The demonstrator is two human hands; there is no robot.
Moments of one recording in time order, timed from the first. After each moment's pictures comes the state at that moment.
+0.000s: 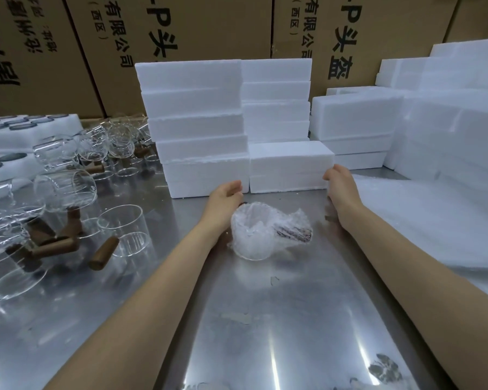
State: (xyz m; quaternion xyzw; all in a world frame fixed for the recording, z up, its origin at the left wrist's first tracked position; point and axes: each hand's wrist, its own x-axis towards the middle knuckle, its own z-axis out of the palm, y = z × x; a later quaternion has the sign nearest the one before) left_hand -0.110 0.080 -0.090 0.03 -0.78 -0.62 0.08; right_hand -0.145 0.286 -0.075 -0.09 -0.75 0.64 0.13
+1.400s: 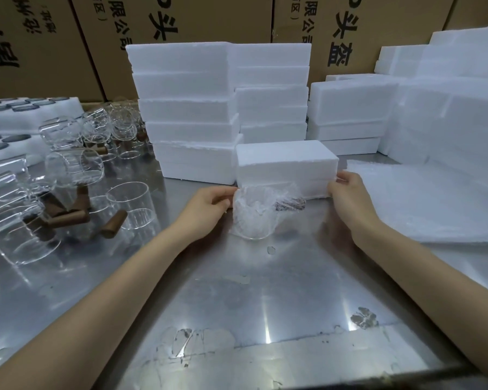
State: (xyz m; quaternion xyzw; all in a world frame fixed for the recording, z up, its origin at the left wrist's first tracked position) left_hand -0.046 0.051 -0.092 -0.10 -0.85 -0.51 0.06; right_hand -0.073 0.295 -0.094 -0.09 -0.80 0.59 0.12
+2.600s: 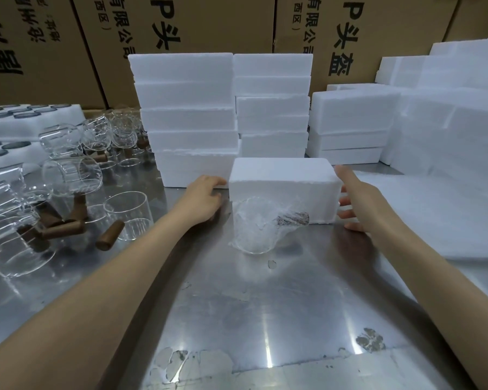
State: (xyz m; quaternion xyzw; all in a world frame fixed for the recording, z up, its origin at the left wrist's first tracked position) left_hand -0.110 0.028 -0.088 -0.07 -0.96 -0.27 0.07; right_hand -0.068 0.308 -0.068 -0.11 -0.82 0.57 0.06
